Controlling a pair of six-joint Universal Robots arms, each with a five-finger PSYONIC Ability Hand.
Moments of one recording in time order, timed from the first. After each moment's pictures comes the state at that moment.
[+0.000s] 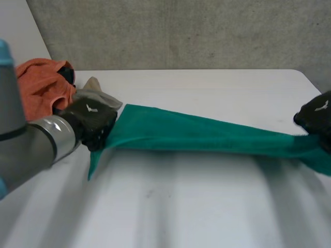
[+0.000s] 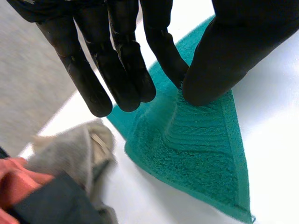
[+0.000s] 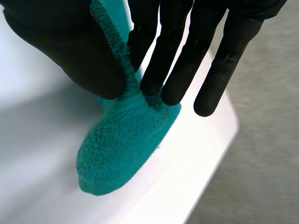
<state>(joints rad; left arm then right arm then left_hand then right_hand) 4.30 -1.83 -1.40 2.76 -1.49 3.70 1.73 -1.51 1.45 0.60 1.53 2.19 1.16 1.20 1.19 1.20 0.97 1.13 1.18 1.19 1.20 0.99</state>
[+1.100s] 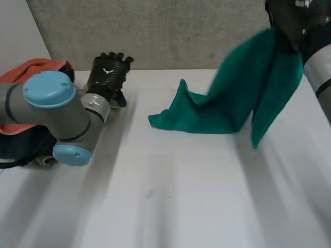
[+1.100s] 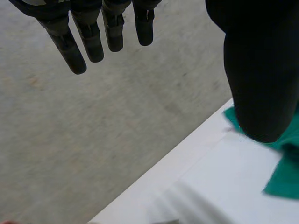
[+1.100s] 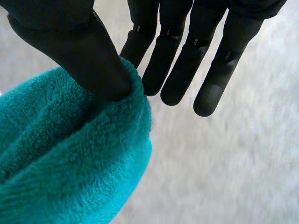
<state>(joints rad) 4.26 -2.22 -1.19 3.51 -1.55 3.46 1.90 -1.52 1.43 -0.25 1.44 2.58 0.21 0.22 0.23 0.22 0.05 1.13 1.18 1.19 1.20 1.01</state>
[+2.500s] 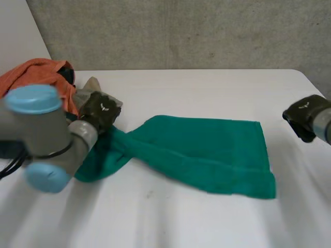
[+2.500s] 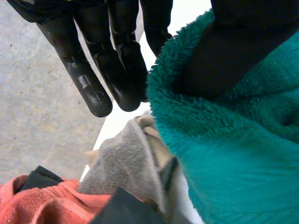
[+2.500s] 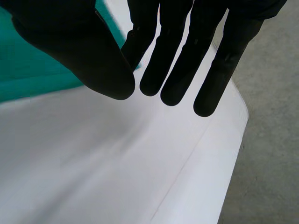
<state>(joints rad) 4.32 -2.13 -1.39 3.30 -1.53 3.99 1.70 -1.16 1.31 0.35 1.55 2.32 1.17 1.20 1.20 1.20 0.98 1.13 1.18 1.19 1.20 1.03</state>
